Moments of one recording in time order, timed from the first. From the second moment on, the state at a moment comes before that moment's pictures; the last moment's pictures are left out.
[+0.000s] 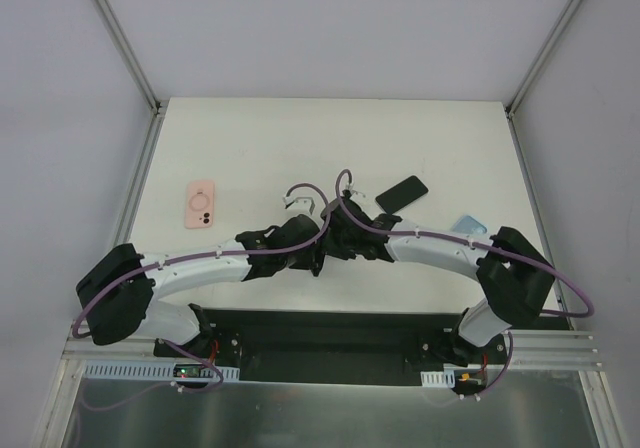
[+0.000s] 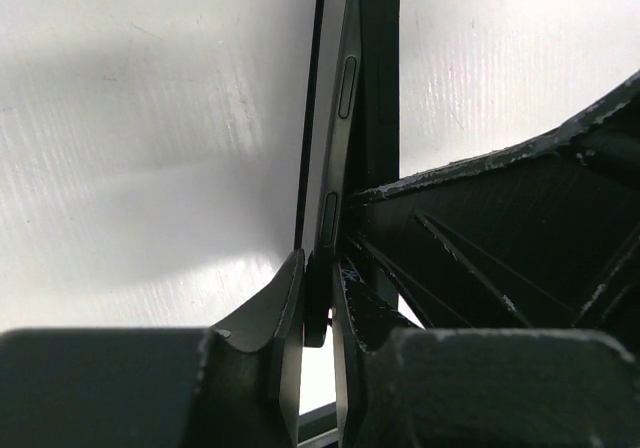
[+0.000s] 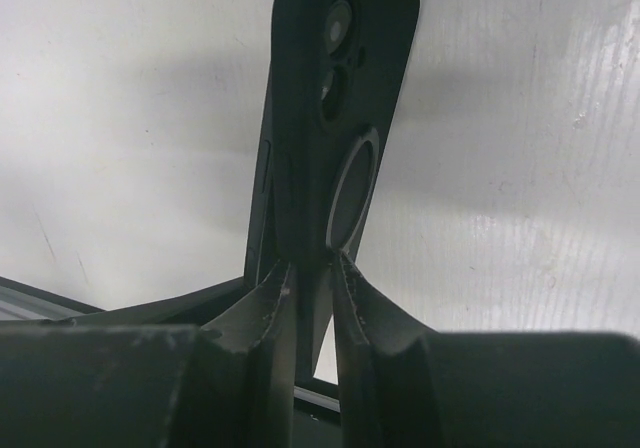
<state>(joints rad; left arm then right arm) -0.97 1.34 0.72 -0.31 -0.31 -0.81 0.99 1.58 0.97 -0.36 0.18 1.10</state>
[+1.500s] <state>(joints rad) -1.00 1.33 0.75 -0.39 -0.29 -0.78 1.01 1.59 1.08 -0.58 0.16 1.06</state>
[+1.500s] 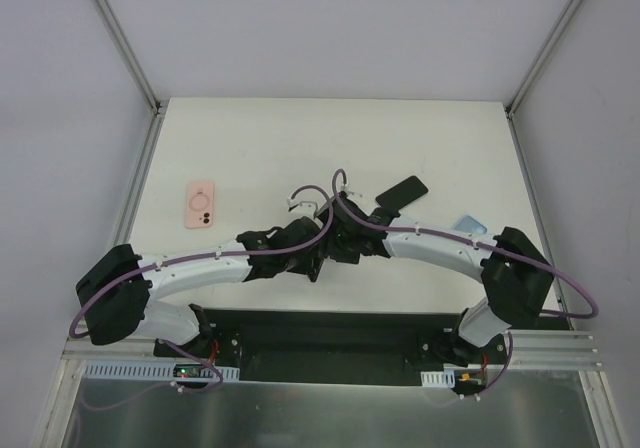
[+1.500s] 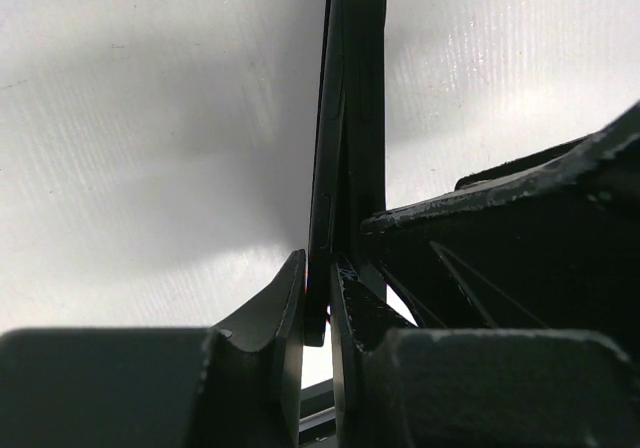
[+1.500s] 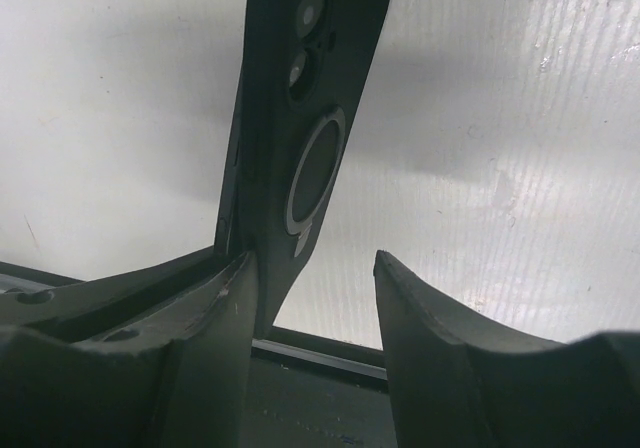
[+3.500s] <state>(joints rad) -0.99 1.23 0.68 -0.37 -0.39 -0.67 0.99 1.65 1.11 -0.44 0.02 1.14</state>
